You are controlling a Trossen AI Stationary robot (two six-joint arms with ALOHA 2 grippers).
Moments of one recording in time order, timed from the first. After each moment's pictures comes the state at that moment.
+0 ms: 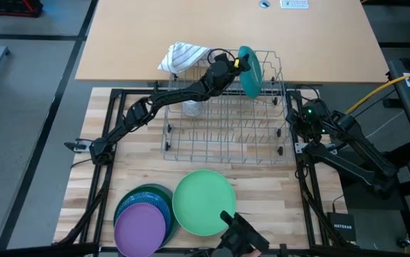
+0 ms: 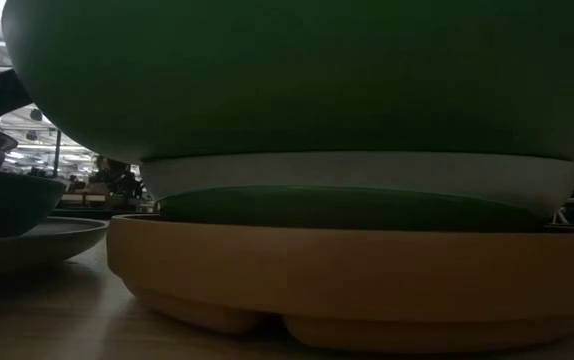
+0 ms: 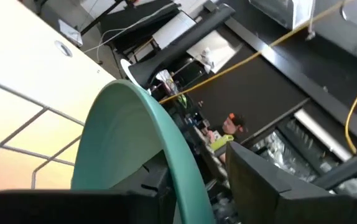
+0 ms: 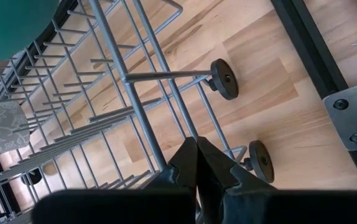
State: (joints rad) left arm 0.45 2.50 2.28 0.38 -0.45 -0.88; right arm -0.85 0.52 0.70 -1.20 -0.10 1.27
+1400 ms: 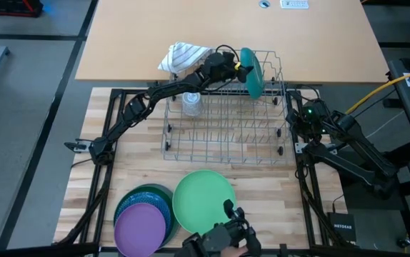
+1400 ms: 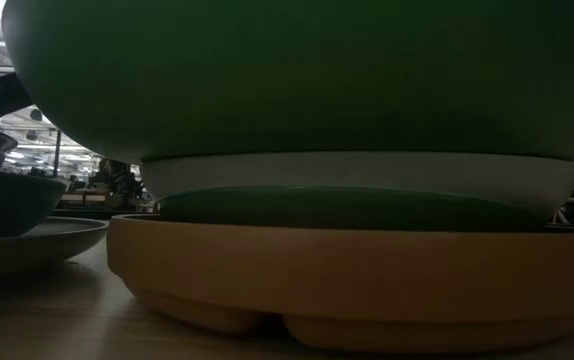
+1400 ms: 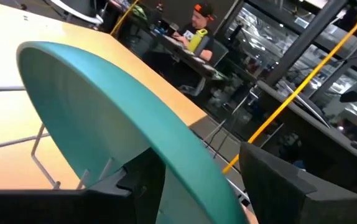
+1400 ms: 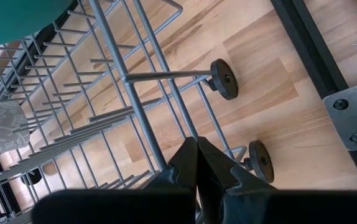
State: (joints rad) left arm 0.54 2.50 2.28 0.19 0.10 -0.55; right arm -0.85 0.52 0.70 -1.20 -0.10 1.27
